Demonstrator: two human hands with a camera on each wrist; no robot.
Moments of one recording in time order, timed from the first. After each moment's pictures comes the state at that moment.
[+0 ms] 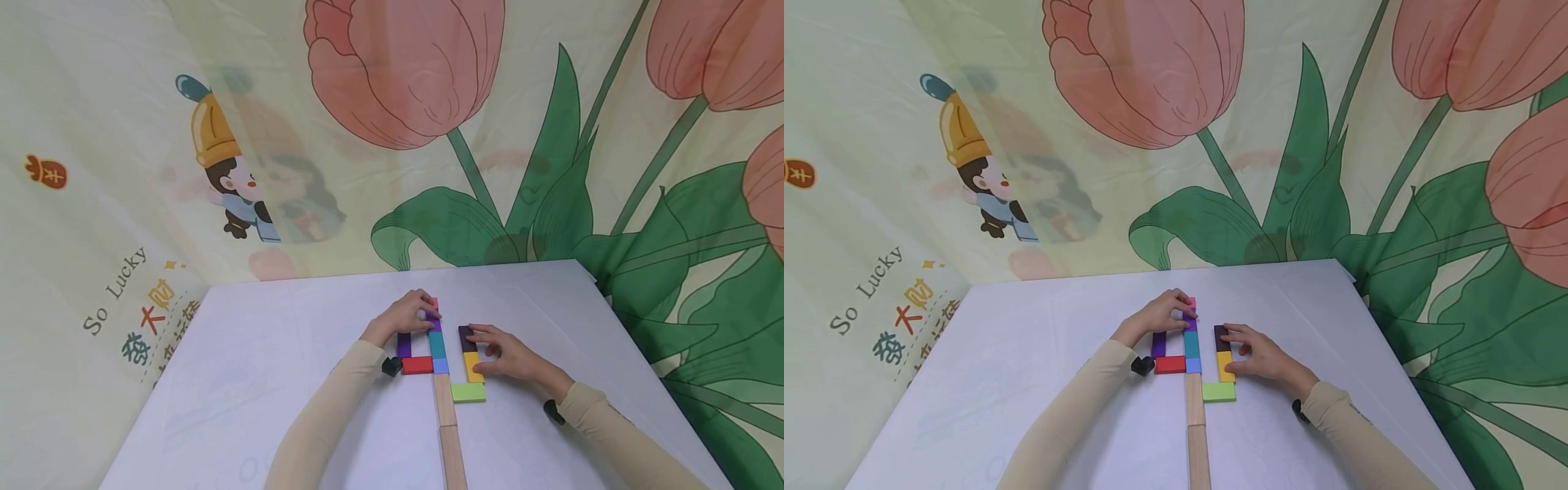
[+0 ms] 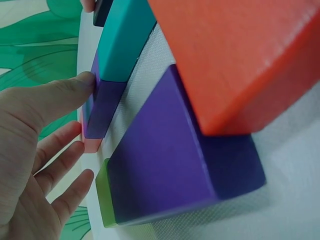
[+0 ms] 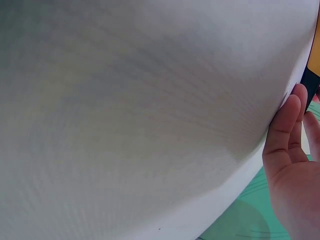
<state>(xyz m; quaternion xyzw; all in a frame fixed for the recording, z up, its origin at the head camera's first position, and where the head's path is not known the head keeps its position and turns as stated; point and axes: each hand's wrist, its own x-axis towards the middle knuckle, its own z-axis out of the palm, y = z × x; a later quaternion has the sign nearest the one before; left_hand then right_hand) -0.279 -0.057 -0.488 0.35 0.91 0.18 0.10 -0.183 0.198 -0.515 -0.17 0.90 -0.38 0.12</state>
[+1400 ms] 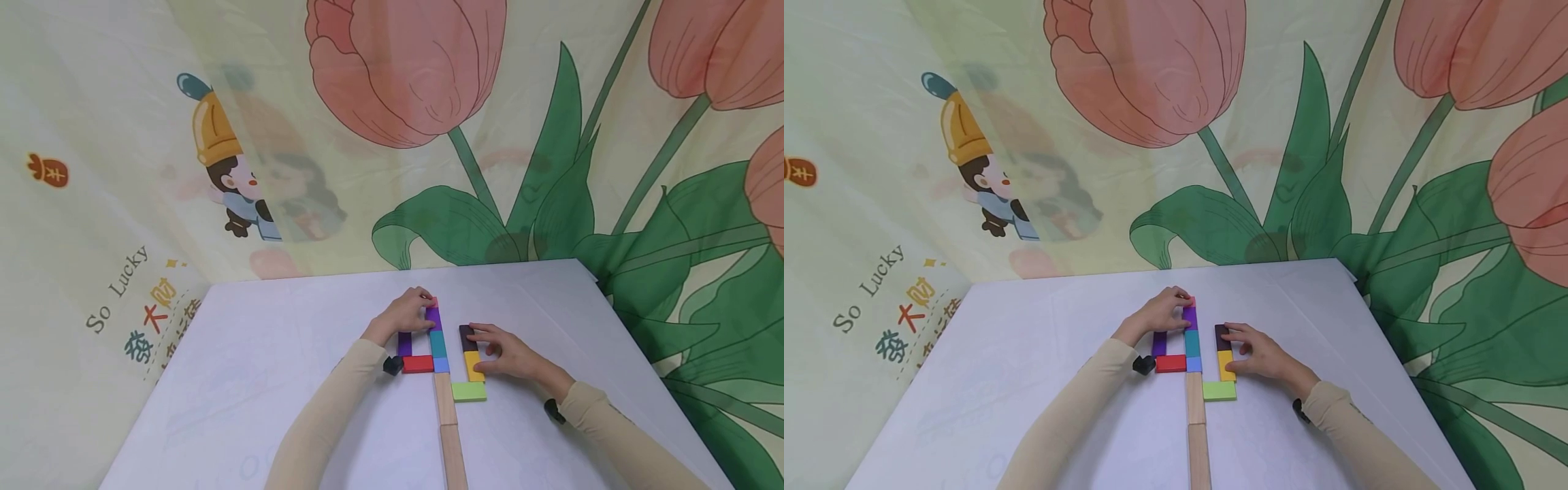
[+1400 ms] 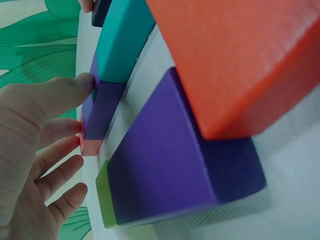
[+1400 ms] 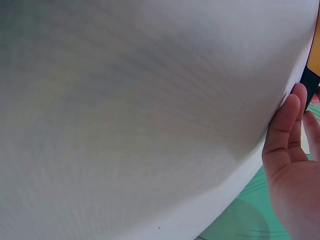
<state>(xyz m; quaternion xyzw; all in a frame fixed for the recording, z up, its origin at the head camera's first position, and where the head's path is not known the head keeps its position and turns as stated) -0.279 -0.055 -0.487 0.33 0.93 0.13 0.07 -0.184 0.198 -0.517 -0.17 0.90 -0.38 0.12</state>
